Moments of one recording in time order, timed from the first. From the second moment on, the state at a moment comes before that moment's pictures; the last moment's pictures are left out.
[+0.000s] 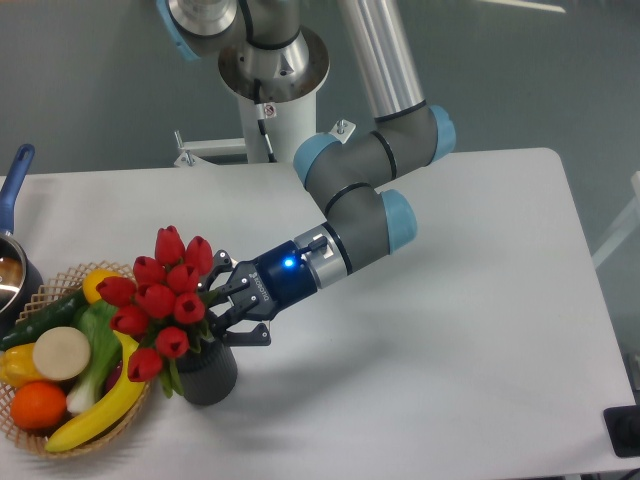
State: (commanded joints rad) arm 2.49 -2.05 -1.83 -0.77 0.07 1.42
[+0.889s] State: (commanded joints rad) arm 2.49 -2.06 -1.83 -0.77 0.07 1.45
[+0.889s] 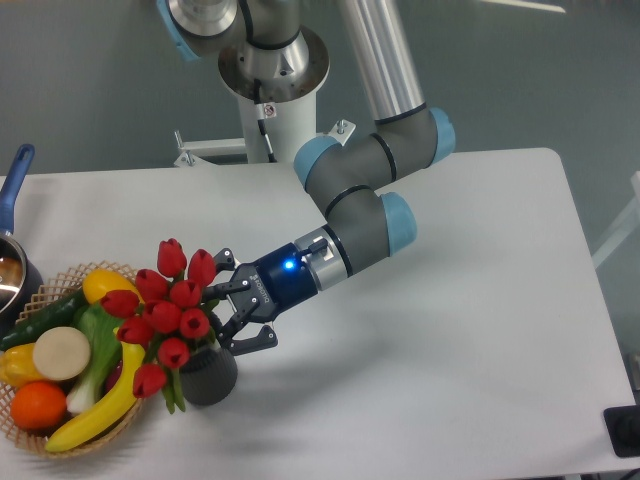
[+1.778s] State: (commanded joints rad) arm 2.52 -2.00 -1.83 -0.76 0.33 1.53
